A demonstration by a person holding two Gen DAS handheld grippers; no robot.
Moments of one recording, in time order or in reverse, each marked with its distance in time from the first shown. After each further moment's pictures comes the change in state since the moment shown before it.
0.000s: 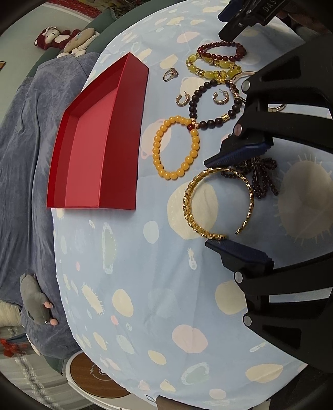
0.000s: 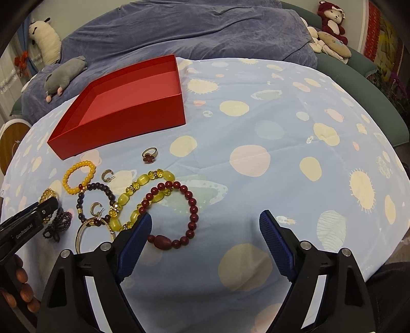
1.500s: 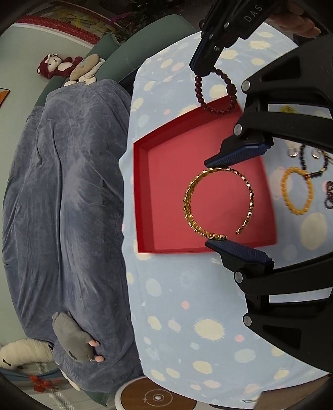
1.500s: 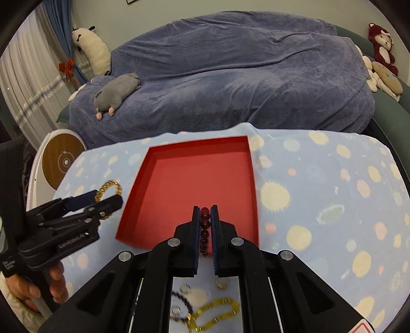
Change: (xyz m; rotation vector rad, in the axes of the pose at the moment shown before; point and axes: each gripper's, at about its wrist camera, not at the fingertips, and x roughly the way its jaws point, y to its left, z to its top) left arm -0.014 -0.039 0.193 0.120 -0.061 -0.150; right arm -0.017 0.071 0.201 -0.131 -0.078 0.335
